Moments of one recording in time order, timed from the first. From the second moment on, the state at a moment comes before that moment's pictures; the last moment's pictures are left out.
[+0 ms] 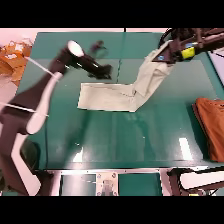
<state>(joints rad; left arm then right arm) -0.27 -1.94 2.05 0.93 -1.30 -1.49 -0.04 -1.59 1.87 -0.71 1.59 1.34</state>
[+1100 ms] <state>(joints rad) 0.13 -1.74 2.06 0.97 -1.53 -1.40 0.20 -1.82 1.75 -0.72 1.04 1.47</state>
